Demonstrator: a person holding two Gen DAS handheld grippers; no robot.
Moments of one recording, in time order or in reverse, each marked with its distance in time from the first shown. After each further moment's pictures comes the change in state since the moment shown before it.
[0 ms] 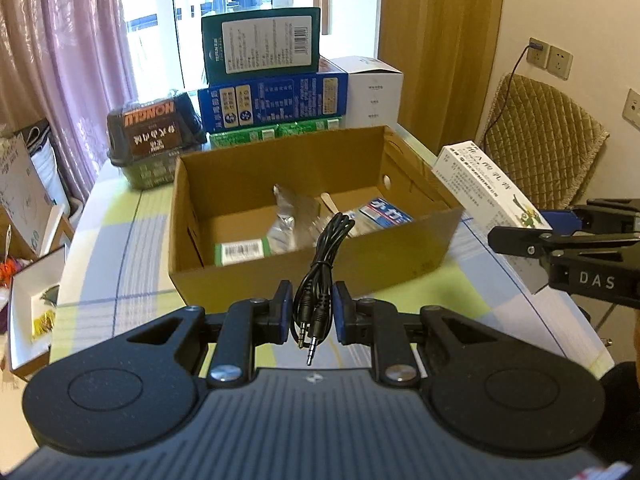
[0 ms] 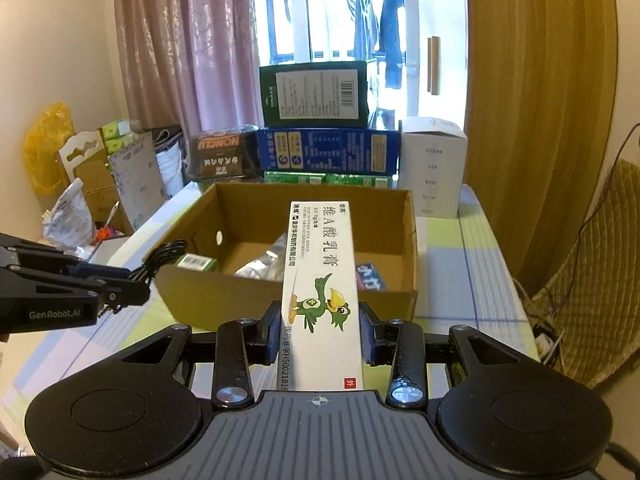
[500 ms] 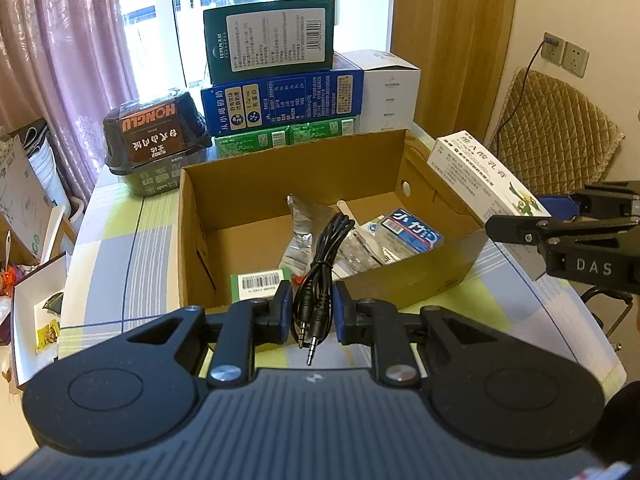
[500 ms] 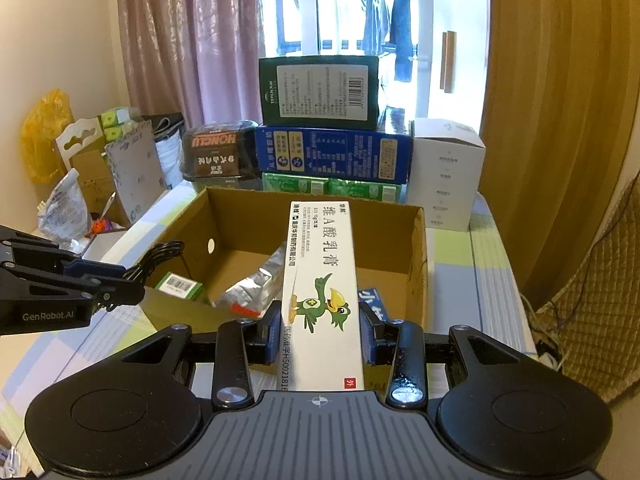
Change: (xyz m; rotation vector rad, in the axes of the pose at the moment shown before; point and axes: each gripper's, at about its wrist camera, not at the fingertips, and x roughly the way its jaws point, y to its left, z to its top) left arm 0.032 0.021 0.034 0.008 0.042 0.010; right arm 0.046 -0.008 0.037 -0.037 0.041 0.012
